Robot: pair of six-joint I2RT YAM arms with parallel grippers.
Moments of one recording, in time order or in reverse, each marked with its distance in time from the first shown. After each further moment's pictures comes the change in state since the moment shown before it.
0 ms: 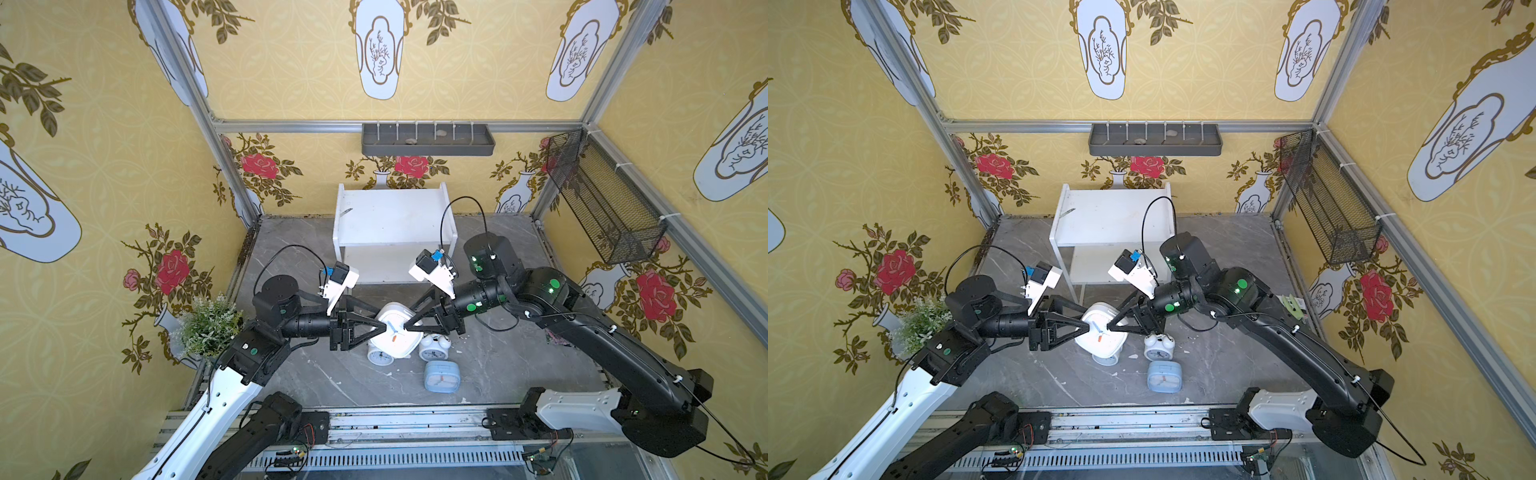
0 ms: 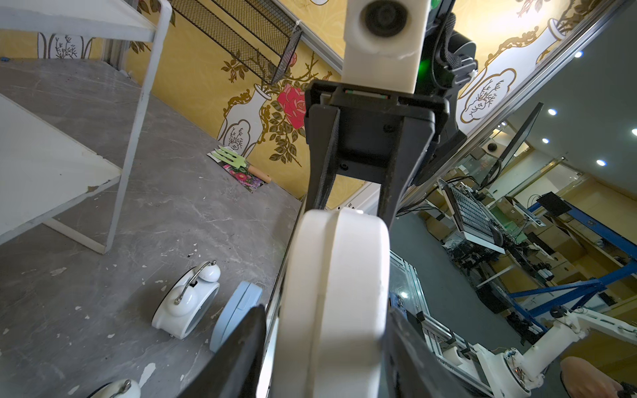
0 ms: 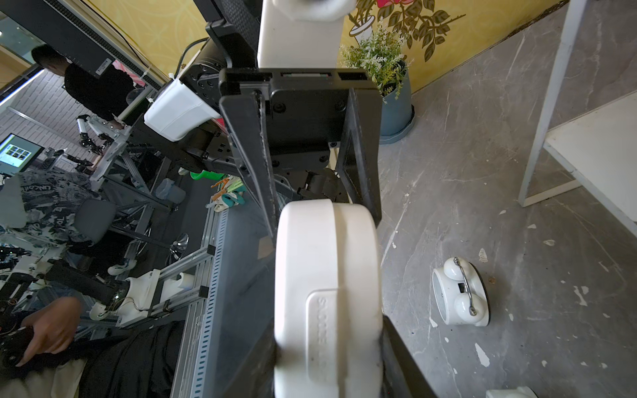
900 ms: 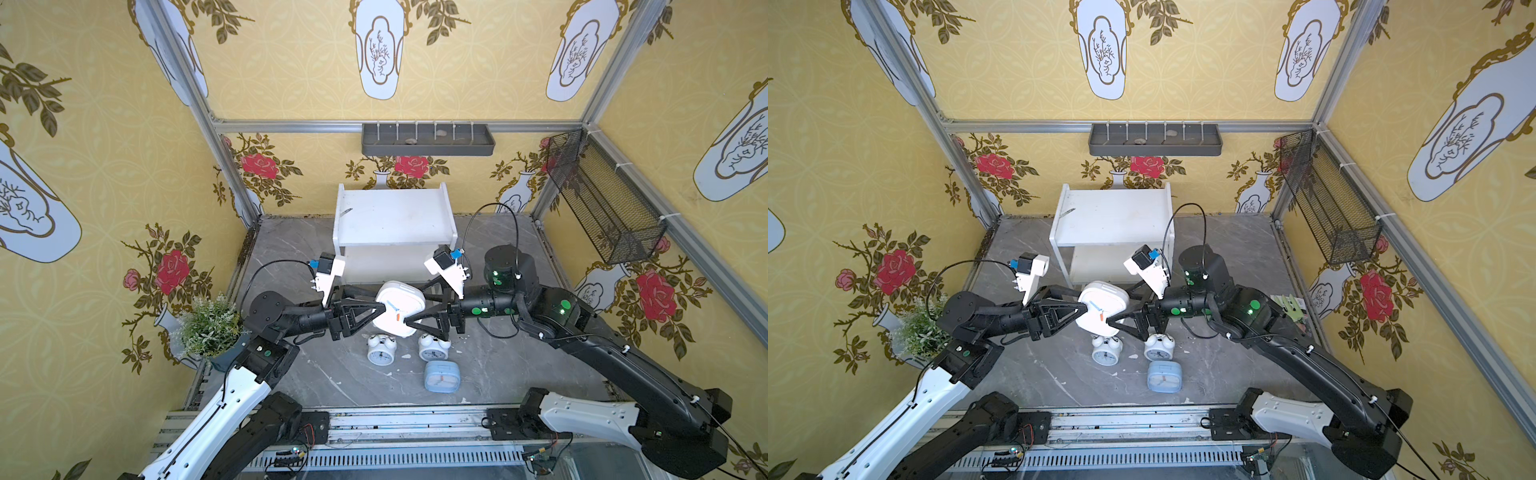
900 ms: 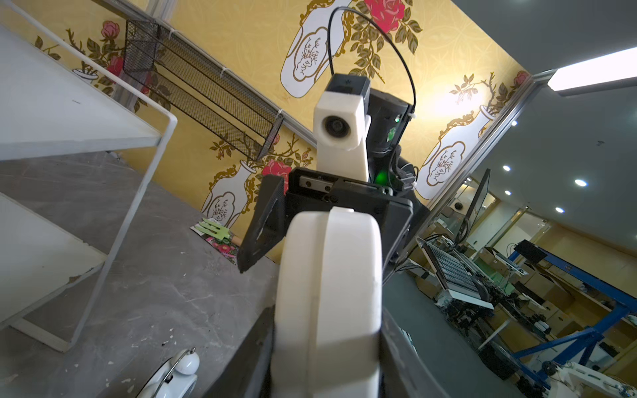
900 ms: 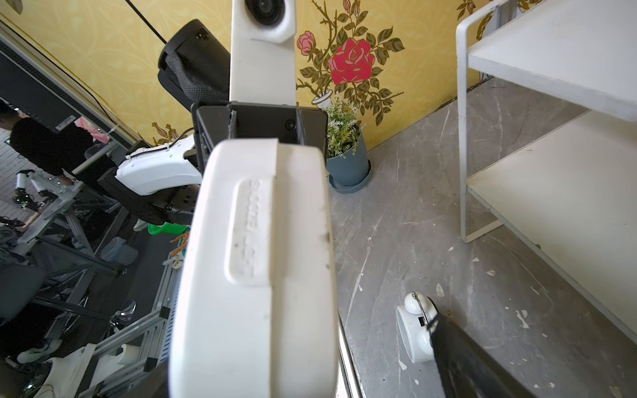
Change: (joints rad) left arm 0.000 -0.008 -0.165 0.623 -0.100 -0.356; right arm -0.002 -0.160 -0.232 0.336 0.148 0.140
